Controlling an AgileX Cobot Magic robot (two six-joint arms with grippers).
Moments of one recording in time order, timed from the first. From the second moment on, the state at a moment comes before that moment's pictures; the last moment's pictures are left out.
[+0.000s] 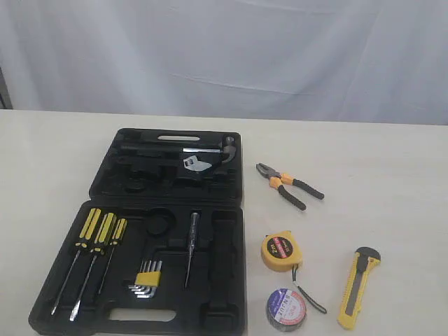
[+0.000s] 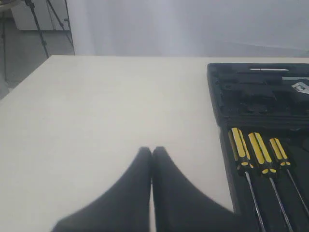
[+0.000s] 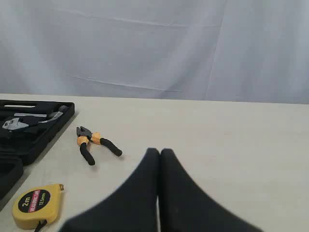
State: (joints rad) left arm 0.07 0.00 0.00 0.01 0.35 0.01; right arm -0.38 0.08 0.00 0.04 0.13 -0.01
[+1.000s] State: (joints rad) left arm 0.07 0.00 0.00 0.01 0.35 0.01; right arm -0.38 0.08 0.00 0.06 -0.14 -0.02
